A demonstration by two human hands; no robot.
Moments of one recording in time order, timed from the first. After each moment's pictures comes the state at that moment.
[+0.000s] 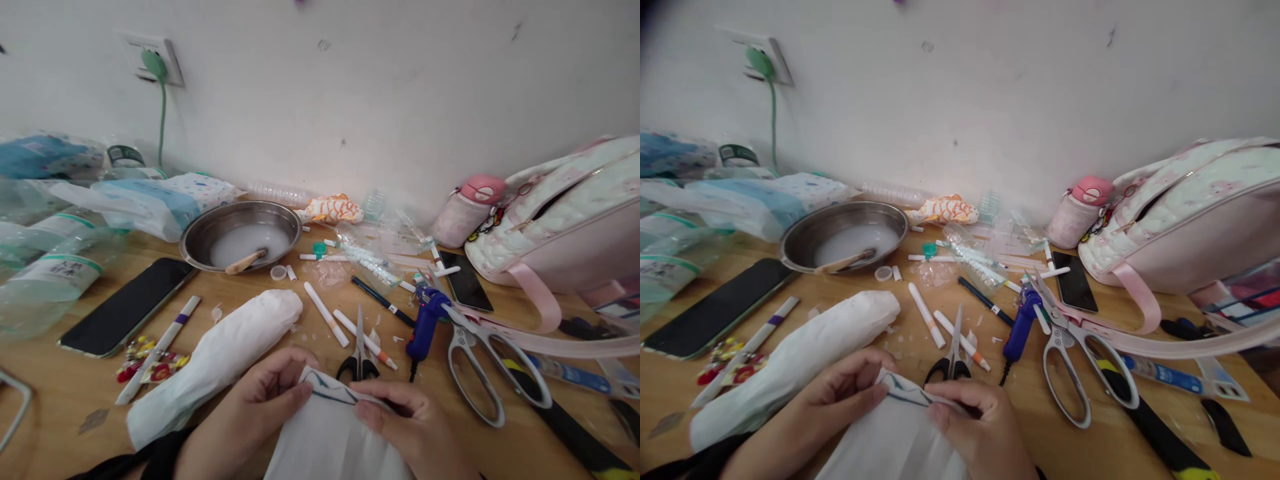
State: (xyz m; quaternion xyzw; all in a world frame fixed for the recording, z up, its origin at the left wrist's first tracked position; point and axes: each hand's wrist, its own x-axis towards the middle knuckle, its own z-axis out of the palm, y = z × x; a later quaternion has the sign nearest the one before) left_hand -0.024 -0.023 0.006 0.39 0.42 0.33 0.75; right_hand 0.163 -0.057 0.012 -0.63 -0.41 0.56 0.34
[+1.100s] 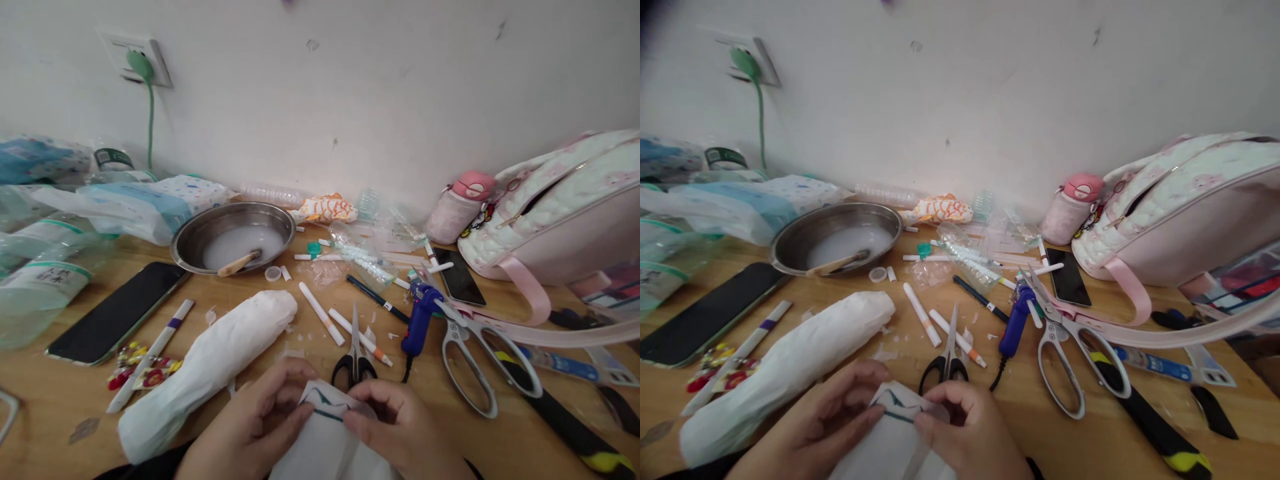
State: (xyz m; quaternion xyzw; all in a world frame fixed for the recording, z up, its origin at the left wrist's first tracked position) left_hand -0.032 -0.036 -0.007 0.59 0.42 0.24 0.65; right_hand 0.164 -0.061 -0.007 -0.57 -0.43 0.63 0.31
